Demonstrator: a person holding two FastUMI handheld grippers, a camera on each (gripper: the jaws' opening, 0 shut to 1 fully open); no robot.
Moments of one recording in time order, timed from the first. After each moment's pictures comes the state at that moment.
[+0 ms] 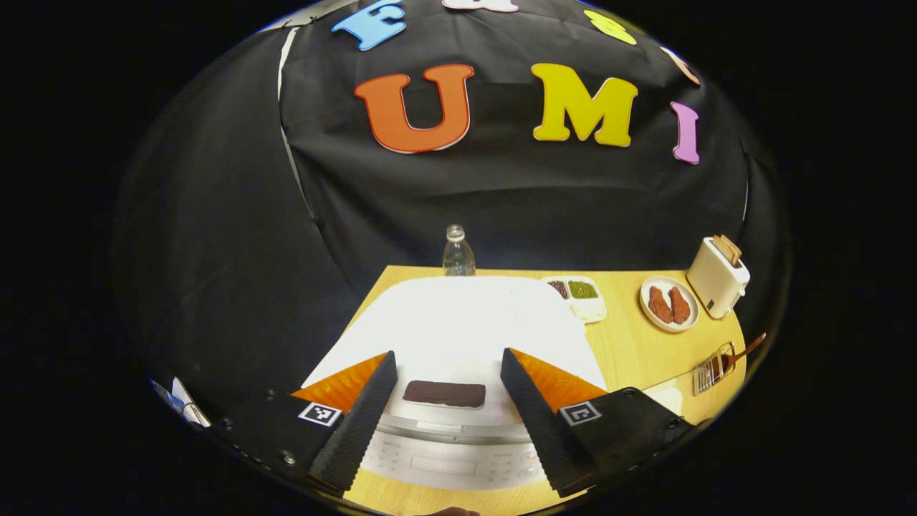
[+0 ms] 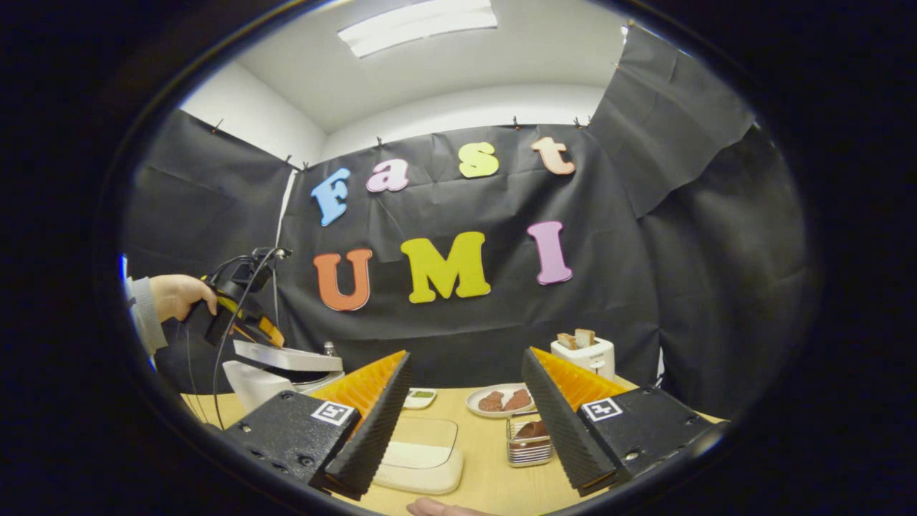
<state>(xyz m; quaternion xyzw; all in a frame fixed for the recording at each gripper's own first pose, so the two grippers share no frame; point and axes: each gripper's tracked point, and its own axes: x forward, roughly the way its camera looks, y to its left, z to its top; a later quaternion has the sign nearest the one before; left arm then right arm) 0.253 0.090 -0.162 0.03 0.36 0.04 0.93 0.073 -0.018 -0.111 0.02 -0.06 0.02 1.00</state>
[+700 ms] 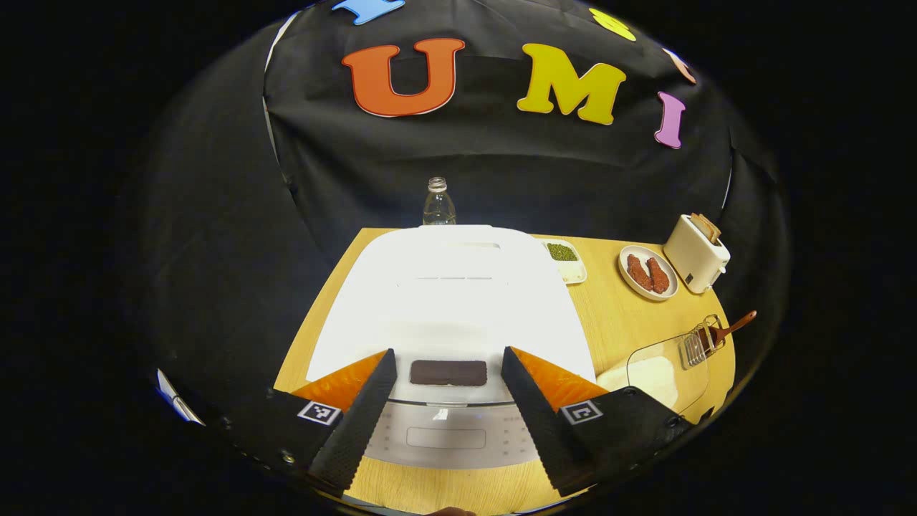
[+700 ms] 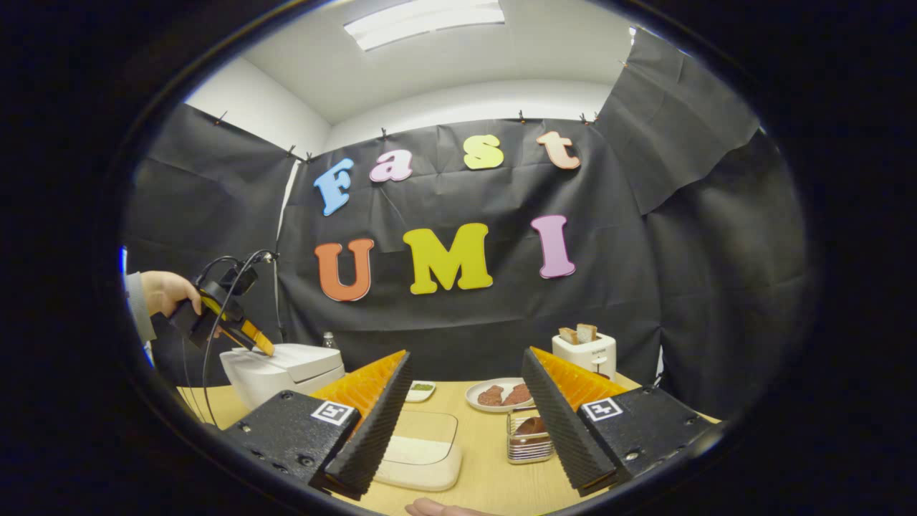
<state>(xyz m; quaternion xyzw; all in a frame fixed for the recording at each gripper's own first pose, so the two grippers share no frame) 0.222 0.089 -0.200 0.00 0.40 -0.01 0.92 0.080 -0.011 -0.122 0.01 -0.04 0.02 1.00</state>
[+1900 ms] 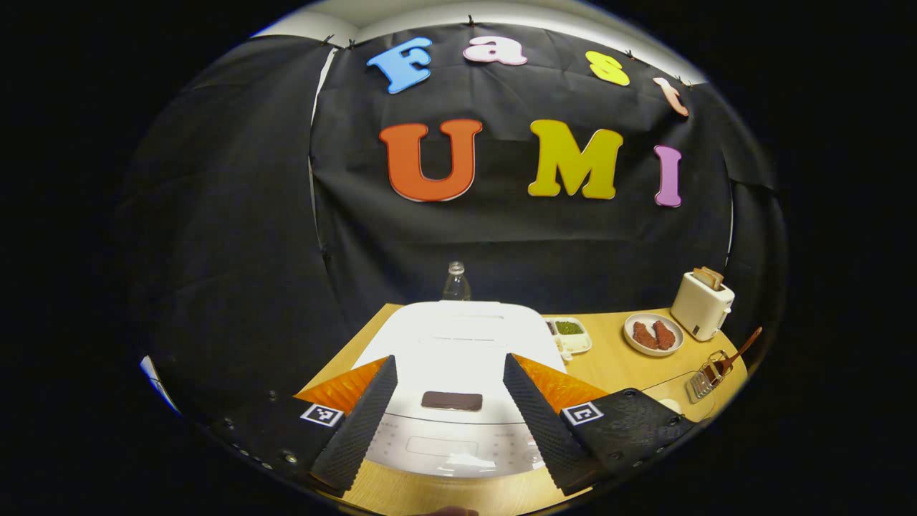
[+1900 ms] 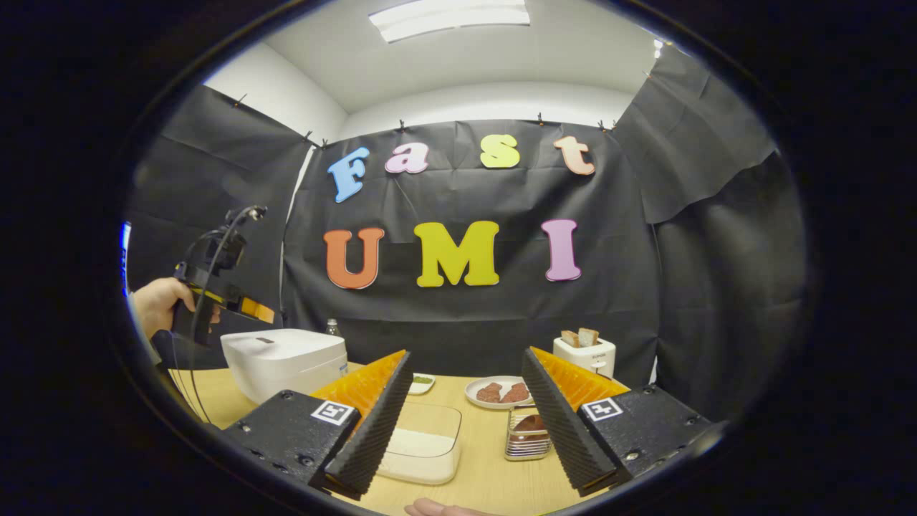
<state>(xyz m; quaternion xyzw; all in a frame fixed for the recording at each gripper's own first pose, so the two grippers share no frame) 0.215 0.076 -0.121 0.00 0.16 0.03 0.99 0.069 -0.001 -0.125 -0.03 -0.03 0.02 1.00</state>
